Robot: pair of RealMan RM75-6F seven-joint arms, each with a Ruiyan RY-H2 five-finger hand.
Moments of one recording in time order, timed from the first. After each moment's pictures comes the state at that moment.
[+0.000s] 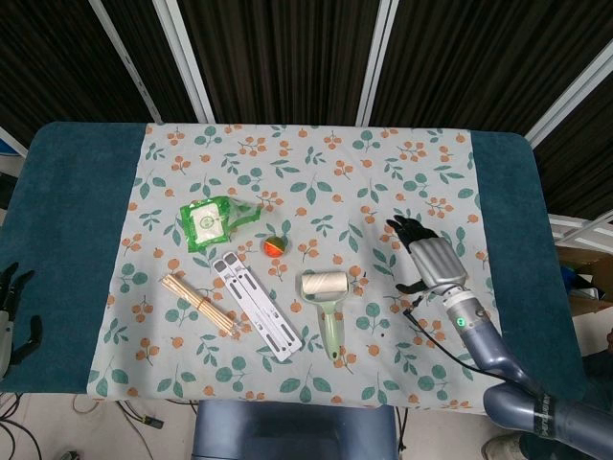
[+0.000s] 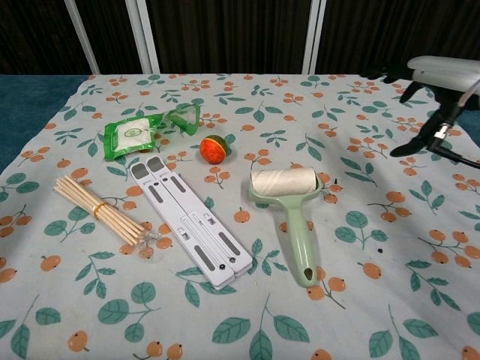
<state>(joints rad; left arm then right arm) -0.03 -1.12 -0.07 -1.72 1.40 1.52 0.09 0.62 -1.36 0.27 -1.54 -1.19 0.89 -0.18</state>
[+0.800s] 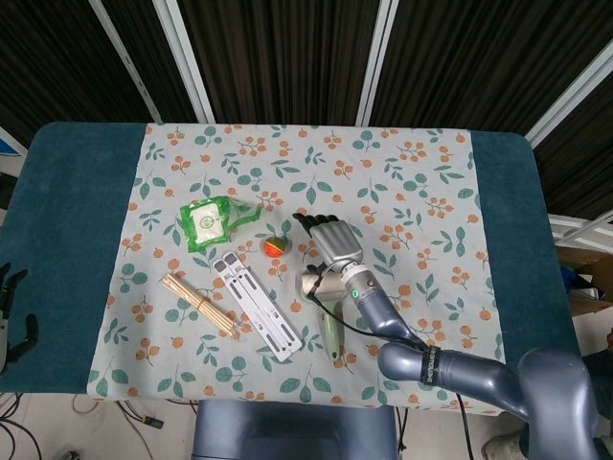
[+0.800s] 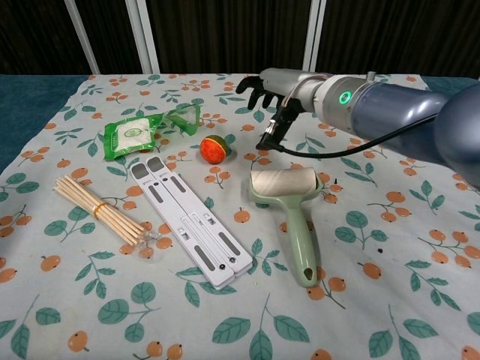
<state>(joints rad) -0.03 -1.12 -0.09 -1.74 1.33 1.50 0.09 0.99 -1.75 0.38 -1.29 -0.82 0.81 -0.46</state>
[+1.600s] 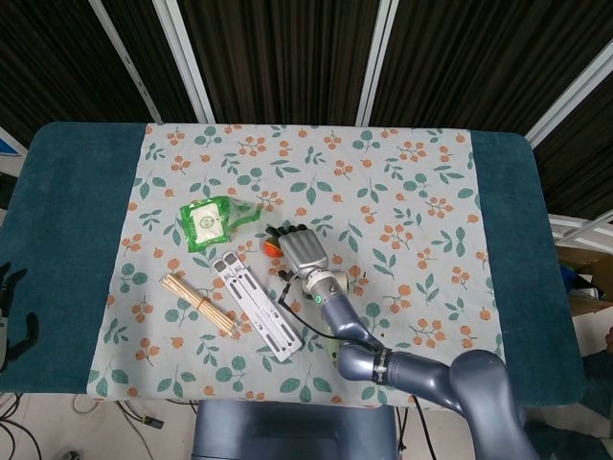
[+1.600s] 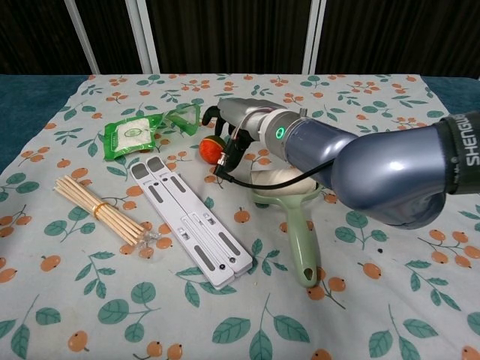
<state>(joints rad) -0.04 -1.11 -0.10 -1.75 1.30 1.47 0.06 1.12 -2.00 0.37 -0.98 -0.81 0.78 -0.43</state>
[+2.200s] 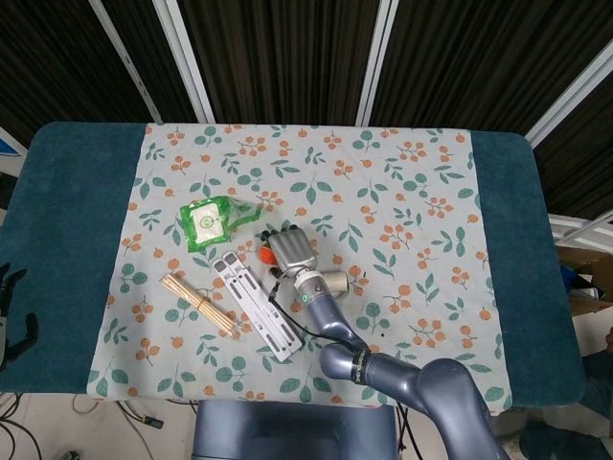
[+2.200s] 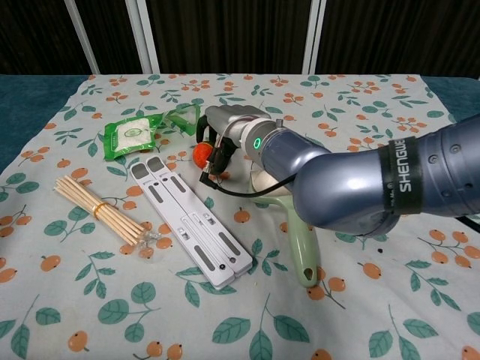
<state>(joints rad) -0.04 -1.10 -0.10 -1.76 1.28 1.45 0.05 1.20 -2.14 0.40 -0.74 -0.85 0.76 -0.40</state>
